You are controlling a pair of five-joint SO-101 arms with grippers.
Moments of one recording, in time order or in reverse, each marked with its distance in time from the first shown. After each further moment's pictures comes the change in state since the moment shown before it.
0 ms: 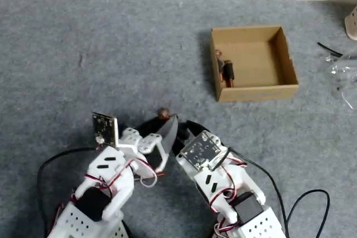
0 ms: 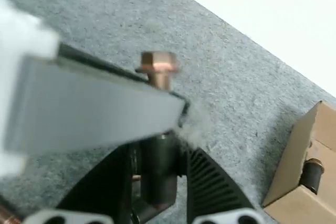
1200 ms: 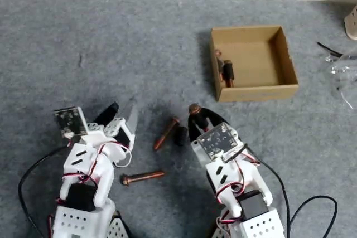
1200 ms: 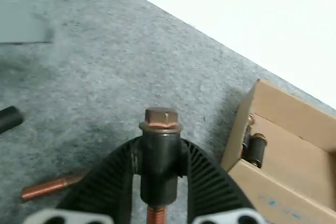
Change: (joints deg) left arm -21.9 0.6 -0.4 4.9 -6.7; right arm 10.6 0.0 0.0 -2.4 0.0
